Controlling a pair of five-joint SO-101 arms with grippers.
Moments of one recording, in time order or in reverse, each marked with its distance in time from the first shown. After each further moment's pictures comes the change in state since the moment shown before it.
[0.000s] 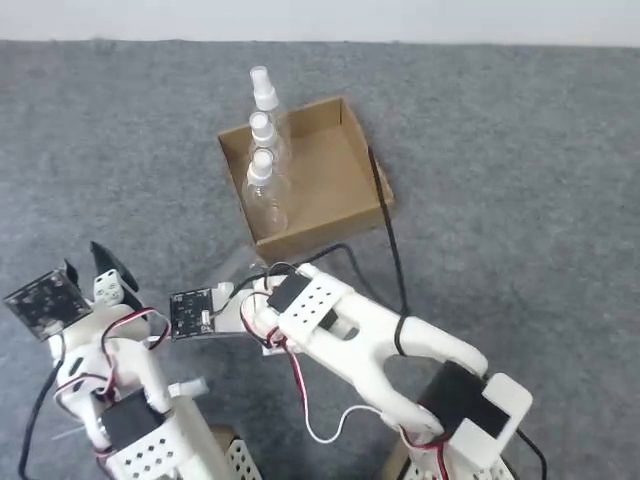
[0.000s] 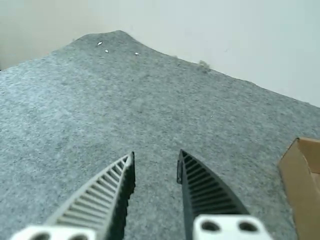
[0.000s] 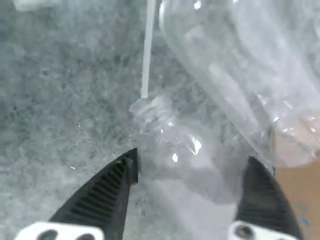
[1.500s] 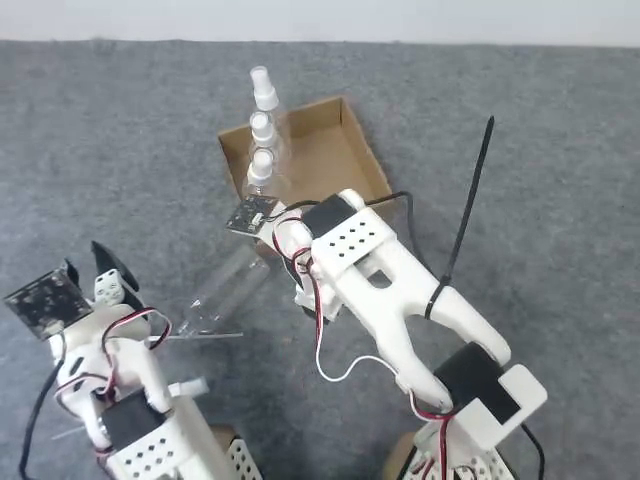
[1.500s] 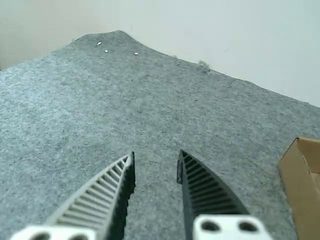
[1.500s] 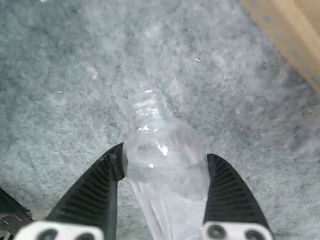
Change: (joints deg) left arm 0.0 0.0 0.0 0.0 0.0; right arm 14.3 0.1 -19.0 35.8 -21.3
